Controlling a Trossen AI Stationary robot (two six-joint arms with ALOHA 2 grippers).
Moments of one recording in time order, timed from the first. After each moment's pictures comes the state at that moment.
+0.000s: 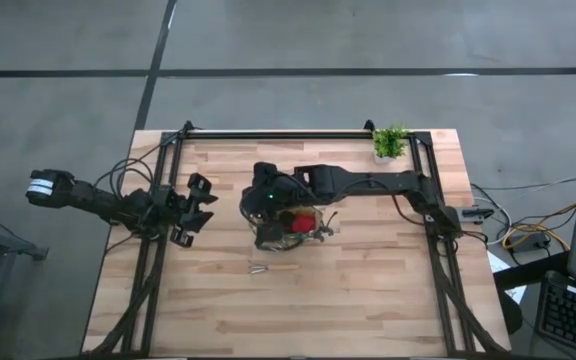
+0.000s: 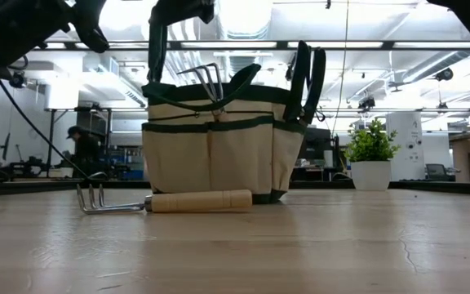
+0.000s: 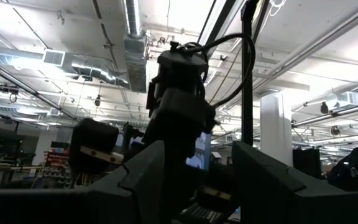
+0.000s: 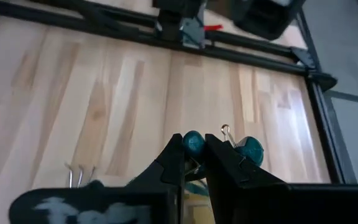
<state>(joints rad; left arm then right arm) -0.09 0.87 0.03 1.52 0.00 -0.11 0.06 2.16 2.29 -0.85 0.13 -0.13</state>
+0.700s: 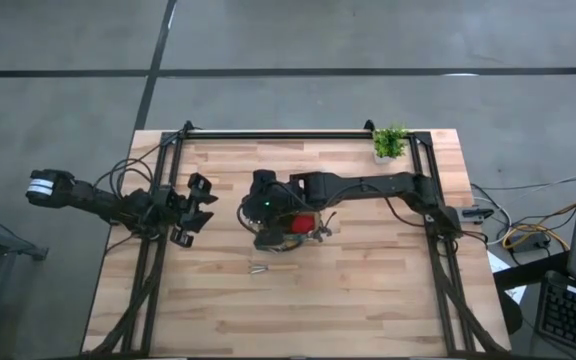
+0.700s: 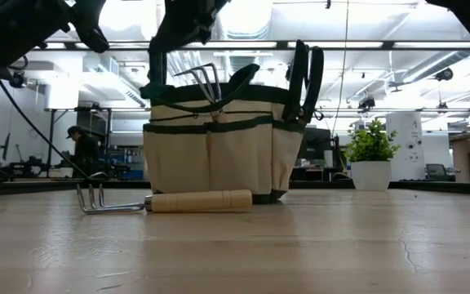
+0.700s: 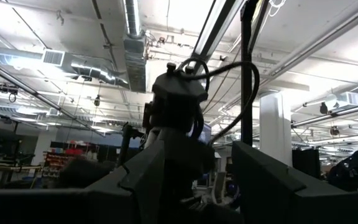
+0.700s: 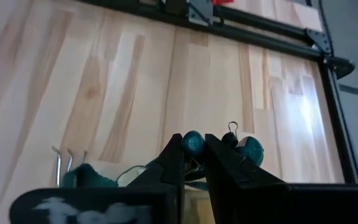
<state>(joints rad) -0.09 0.87 0.03 1.52 0.00 -0.11 0.05 2.16 2.15 -0.77 0.13 -0.16</state>
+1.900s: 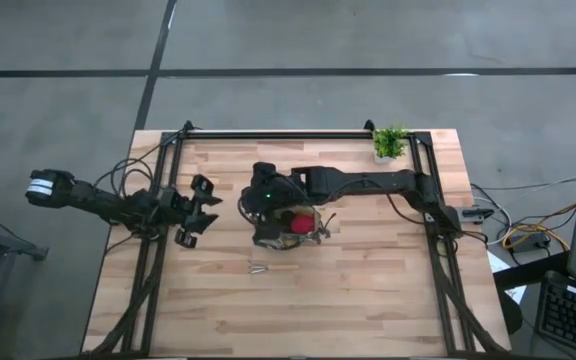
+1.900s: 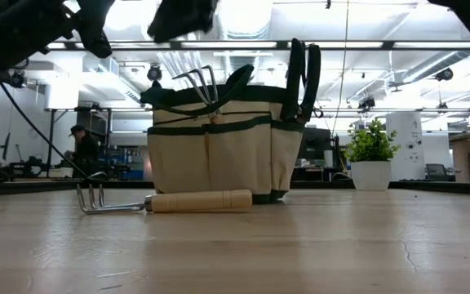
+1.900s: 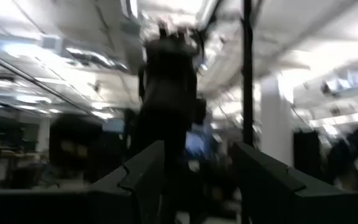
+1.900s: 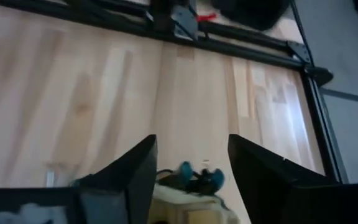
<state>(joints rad) -0.09 0.87 0.03 1.45 0.00 -0.09 0.04 2.15 2.18 -0.76 0.13 -0.16</state>
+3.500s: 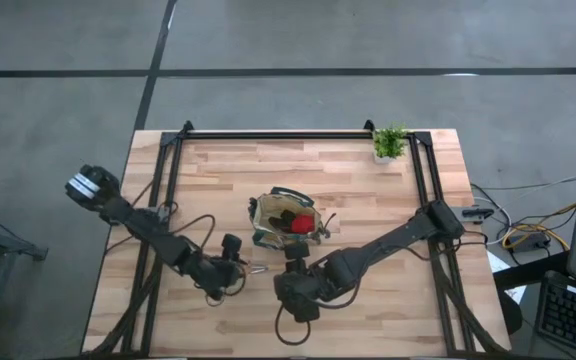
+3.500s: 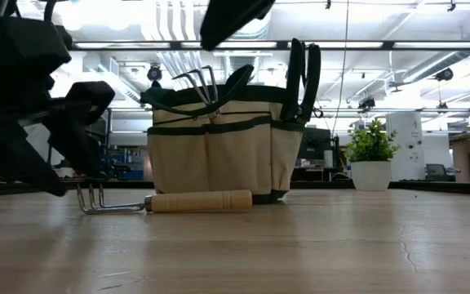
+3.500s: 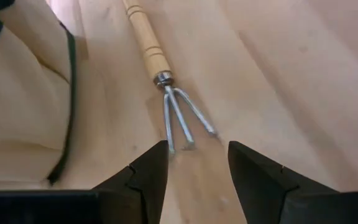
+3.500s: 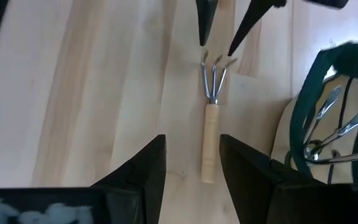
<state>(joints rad) -0.61 1.43 0.53 0.03 -0.44 0.02 0.45 2.11 1.93 -0.90 0.32 0.21</state>
